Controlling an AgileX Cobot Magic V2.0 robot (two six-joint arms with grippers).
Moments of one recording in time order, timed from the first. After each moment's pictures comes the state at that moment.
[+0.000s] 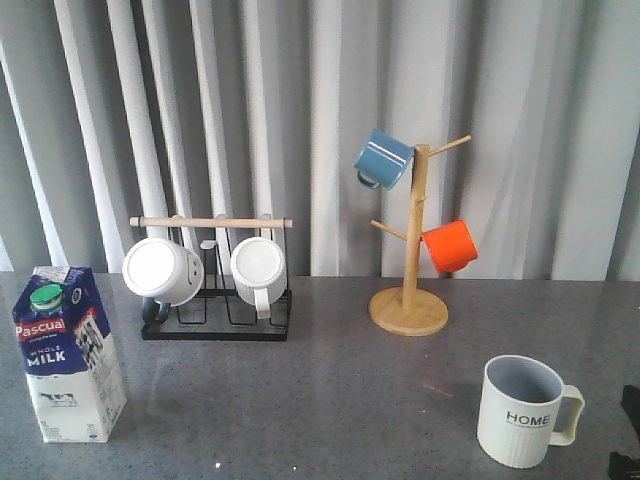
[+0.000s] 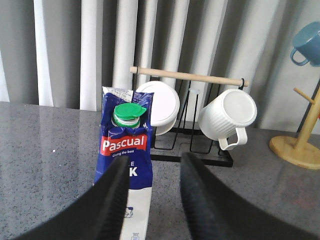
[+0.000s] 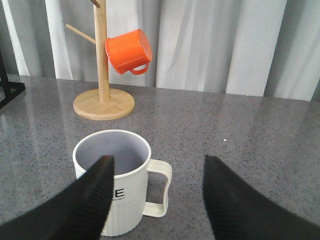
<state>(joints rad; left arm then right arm) -0.04 0.90 -0.53 0.09 -0.19 -0.26 0.01 0.95 -0.44 0.05 -0.26 -0.07</state>
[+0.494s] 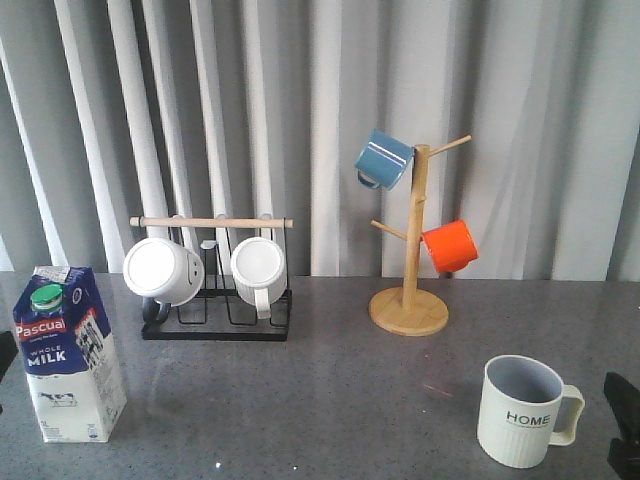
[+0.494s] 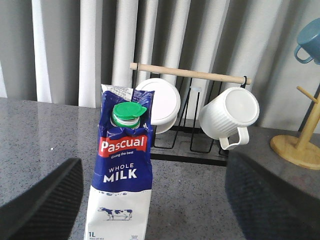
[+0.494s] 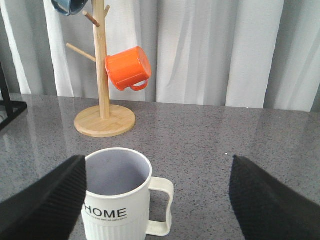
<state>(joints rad) -0.04 0.94 -0.55 0.09 -0.19 -0.27 0.01 0.96 -0.44 0.05 -0.32 -0.04</state>
